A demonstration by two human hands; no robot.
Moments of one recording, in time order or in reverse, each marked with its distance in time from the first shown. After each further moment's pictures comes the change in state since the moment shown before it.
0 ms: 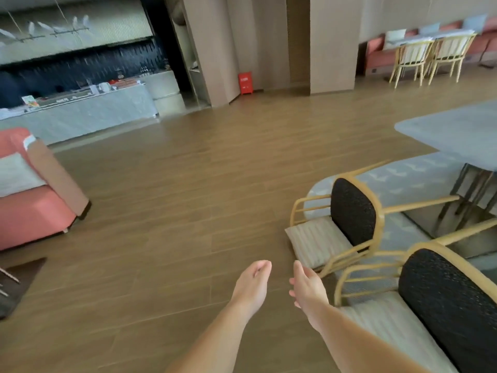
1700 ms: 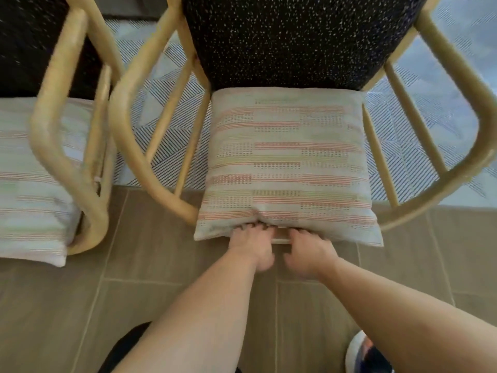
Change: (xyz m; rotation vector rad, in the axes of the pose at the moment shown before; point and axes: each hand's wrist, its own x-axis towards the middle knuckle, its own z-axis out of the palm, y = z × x) left_hand 0.498 -0.496 0.524 1.551 -1.309 1.203; right_hand 0.462 0.626 0.038 -0.550 0.445 0.733
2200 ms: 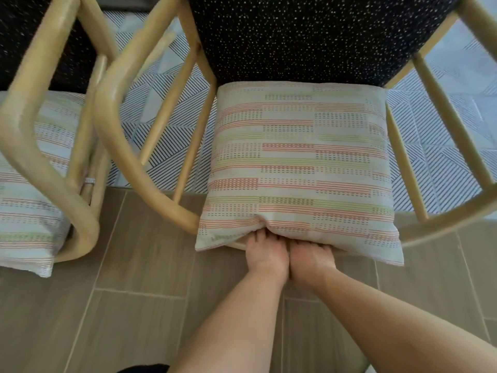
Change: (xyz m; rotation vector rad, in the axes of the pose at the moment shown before) left_hand 0.036 0.021 0.024 0.137 0.072 -0.160; right_hand 0.036 -0.014 0.018 -0.162 -0.002 -0.004
